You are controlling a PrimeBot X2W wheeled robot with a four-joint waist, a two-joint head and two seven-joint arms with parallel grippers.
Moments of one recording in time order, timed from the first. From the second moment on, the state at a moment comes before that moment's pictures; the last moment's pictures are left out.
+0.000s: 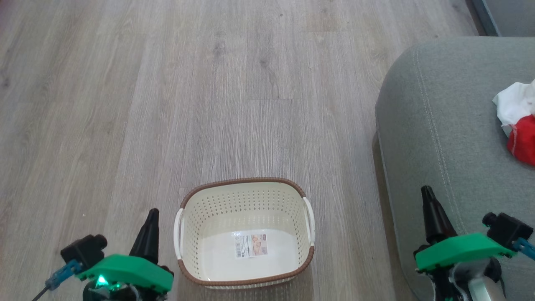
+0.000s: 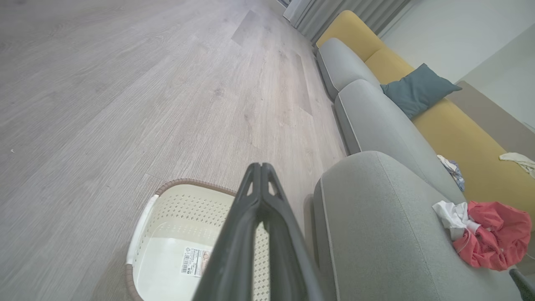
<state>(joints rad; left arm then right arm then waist) 0.02 0.05 -0.08 0.25 -0.69 -0.06 -0.14 -0.01 -0.06 0.00 0.26 0.68 0.13 -0.15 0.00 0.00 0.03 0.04</state>
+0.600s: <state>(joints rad) 0.00 0.05 -0.05 0.25 -0.89 -0.07 -0.09 -0.01 -0.06 -0.03 0.26 0.88 0.13 -0.10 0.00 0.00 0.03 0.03</state>
